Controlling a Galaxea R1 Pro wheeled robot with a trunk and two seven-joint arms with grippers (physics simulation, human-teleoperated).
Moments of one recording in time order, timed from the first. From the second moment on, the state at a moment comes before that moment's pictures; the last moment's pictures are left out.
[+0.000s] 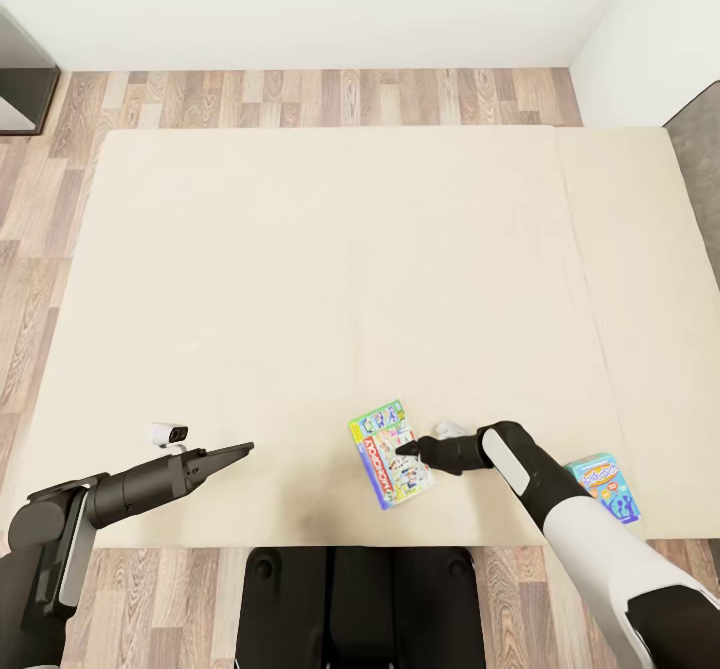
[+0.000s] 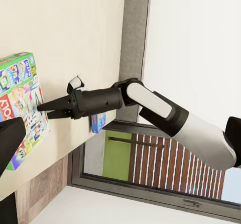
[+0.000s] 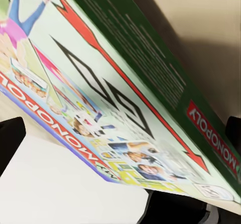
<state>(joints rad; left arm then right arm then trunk) -0.39 0.11 0.37 -1.46 0.11 0.97 -1.51 -0.85 -0.09 0.27 -0.62 -0.63 0.85 0.32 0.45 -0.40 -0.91</state>
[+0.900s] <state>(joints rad) -0.39 0.11 0.37 -1.46 0.11 0.97 -1.51 -0.85 -0.05 0.27 -0.61 -0.63 0.85 0.33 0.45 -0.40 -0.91</state>
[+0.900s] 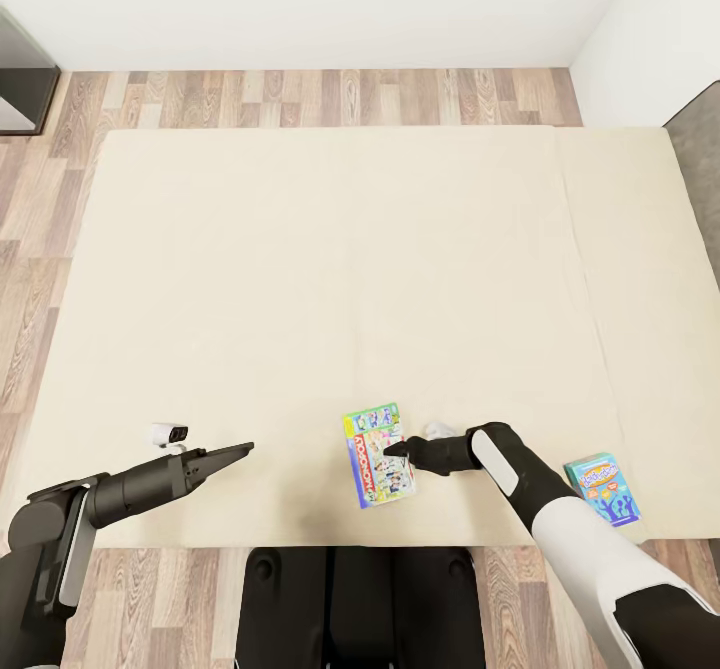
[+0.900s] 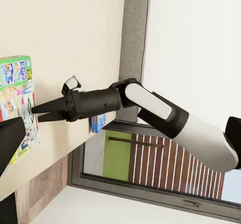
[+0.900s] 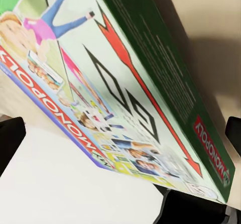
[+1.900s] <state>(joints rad) -0.39 0.11 0.37 -1.46 0.11 0.97 -1.51 -0.85 -0.04 0.27 -0.61 -0.63 0.85 0.33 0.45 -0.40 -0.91</state>
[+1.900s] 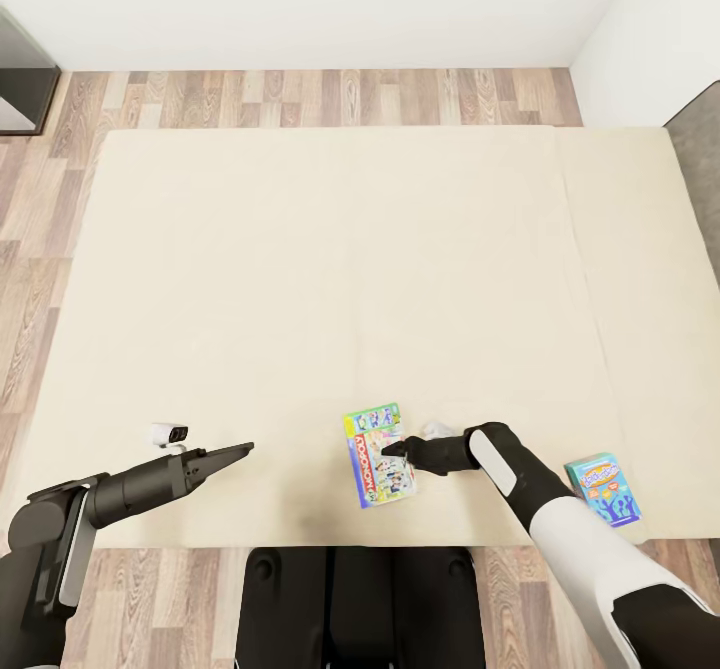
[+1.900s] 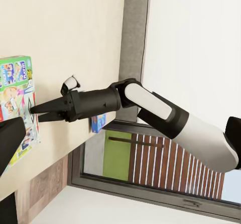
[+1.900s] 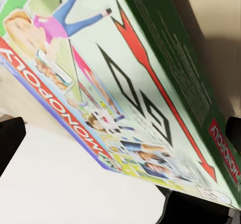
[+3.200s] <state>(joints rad) -0.39 0.11 0.37 -1.46 0.11 0.97 -1.51 -0.85 -0.03 0.27 -0.61 -0.63 0.85 0.33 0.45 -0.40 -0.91</state>
